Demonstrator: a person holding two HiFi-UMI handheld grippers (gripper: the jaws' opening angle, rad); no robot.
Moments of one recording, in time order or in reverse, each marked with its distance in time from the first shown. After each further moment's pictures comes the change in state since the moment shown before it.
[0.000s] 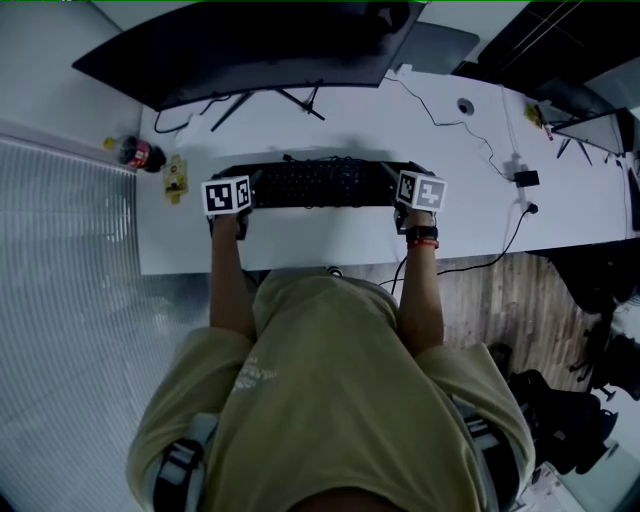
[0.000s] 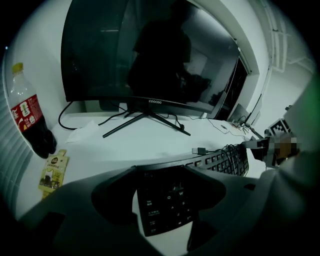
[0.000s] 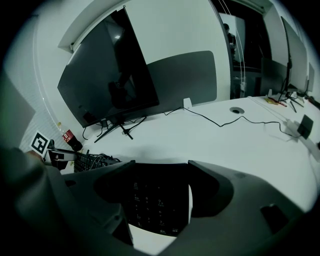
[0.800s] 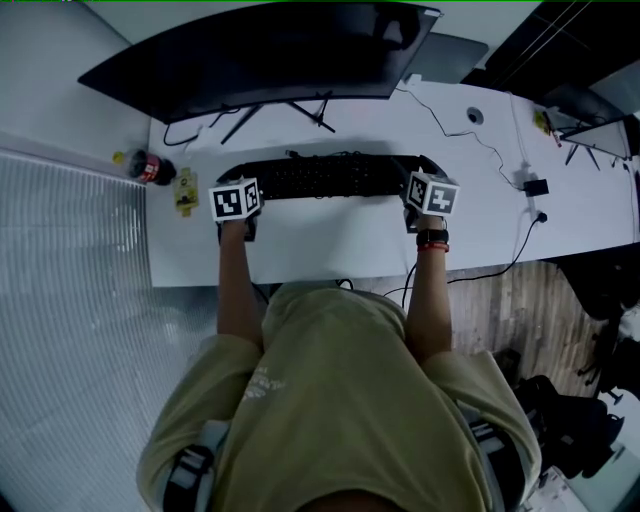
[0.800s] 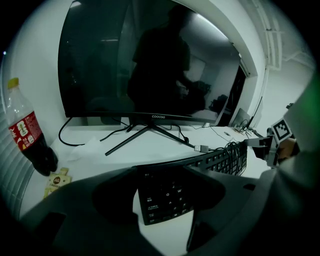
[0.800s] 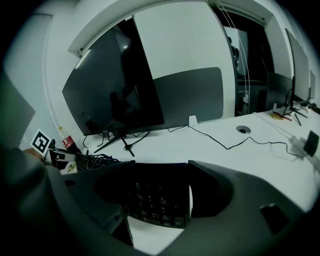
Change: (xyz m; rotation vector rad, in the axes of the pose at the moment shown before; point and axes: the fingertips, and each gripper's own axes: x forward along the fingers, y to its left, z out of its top) left arm 0.002 0.013 0.045 0.025 -0.088 0.028; right arm 0.008 0.011 0.053 -0.055 -0.134 0.017
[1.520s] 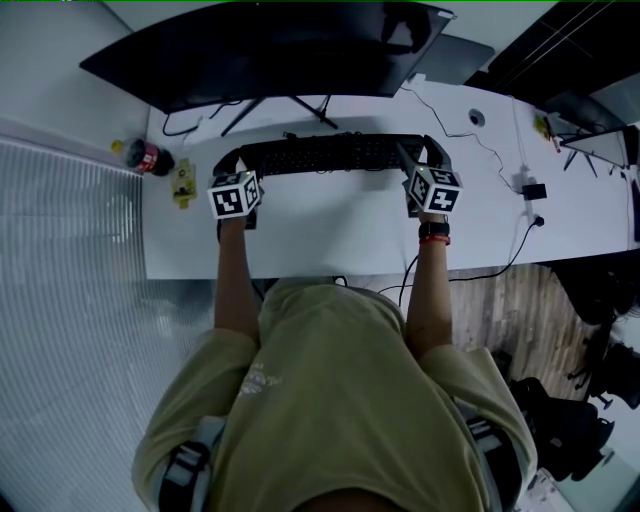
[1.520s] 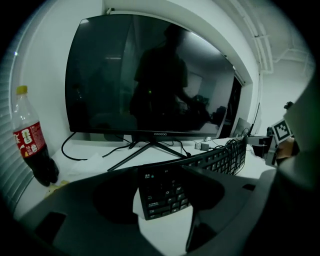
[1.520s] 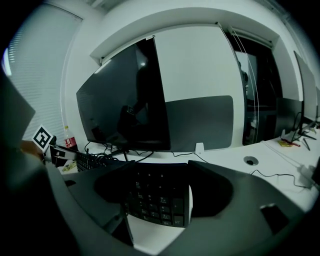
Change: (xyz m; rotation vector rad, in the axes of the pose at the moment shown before) left arm -0.008 0.006 0.027 0.011 -0.202 0.025; right arm -0.001 0.012 0.049 -0.156 -0.226 0.038
